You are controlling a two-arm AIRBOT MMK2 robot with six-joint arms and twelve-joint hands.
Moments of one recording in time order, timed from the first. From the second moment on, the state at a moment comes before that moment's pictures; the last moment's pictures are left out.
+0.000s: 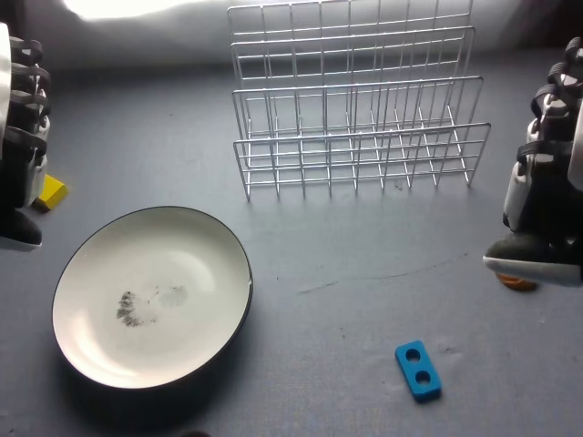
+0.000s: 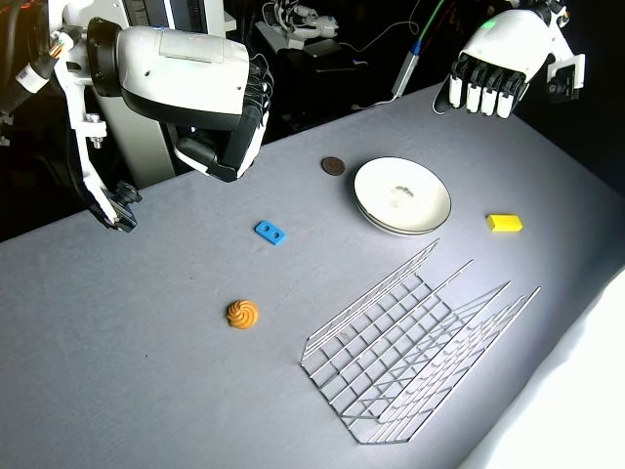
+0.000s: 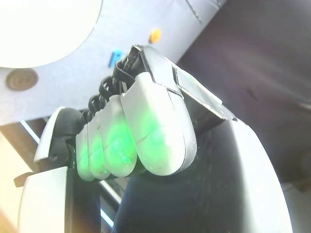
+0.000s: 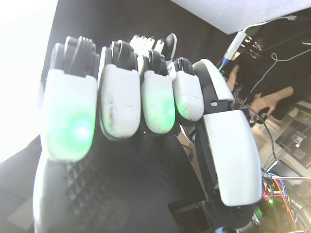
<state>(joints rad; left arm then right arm) 0.33 -0.76 1.38 1.66 -1.22 -0.16 -0.58 -0.55 0.64 -0.55 0.60 -0.73</state>
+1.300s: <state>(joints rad) 0.53 -0.82 1.46 1.74 -1.28 -0.07 -0.59 -0.58 0.64 -0.55 0.69 -0.65</state>
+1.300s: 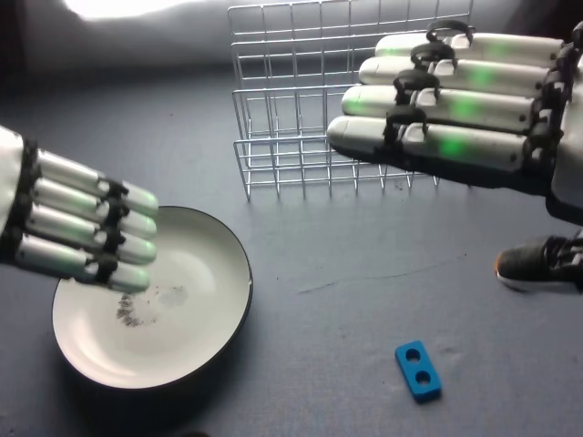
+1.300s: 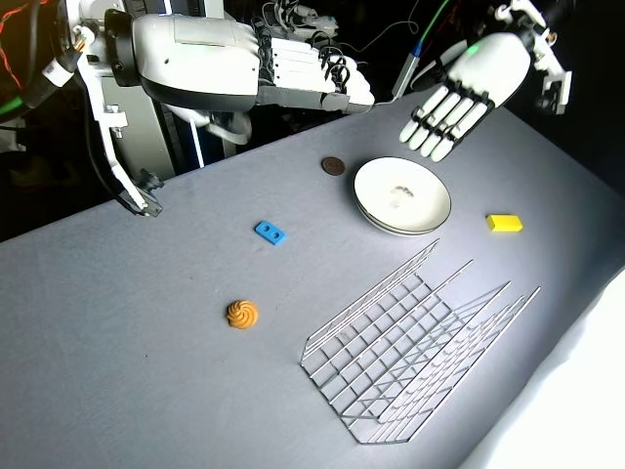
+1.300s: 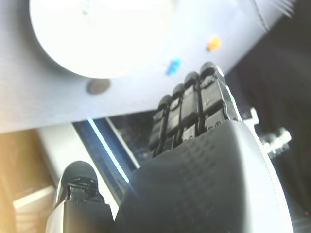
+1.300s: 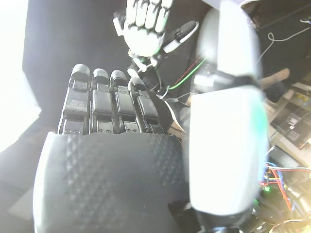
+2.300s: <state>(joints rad) 0.93 -0.95 1.63 1.52 -1.18 0.07 -0.63 -0.61 0.65 -0.49 0.65 -0.67</state>
